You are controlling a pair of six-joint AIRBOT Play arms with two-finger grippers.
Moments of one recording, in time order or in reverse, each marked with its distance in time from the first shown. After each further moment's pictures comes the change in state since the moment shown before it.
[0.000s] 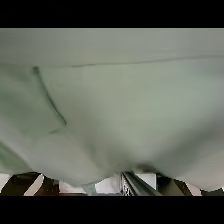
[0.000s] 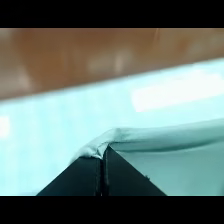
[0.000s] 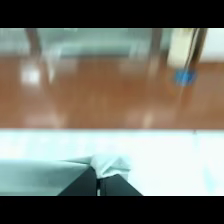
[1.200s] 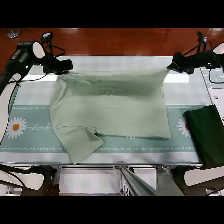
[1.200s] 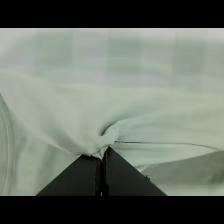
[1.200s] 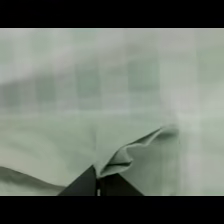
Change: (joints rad) left arm -0.006 -0.944 -0.284 0.032 0.544 -0.194; right arm -0.017 -1.108 -0.221 0.388 -0.366 -0.143
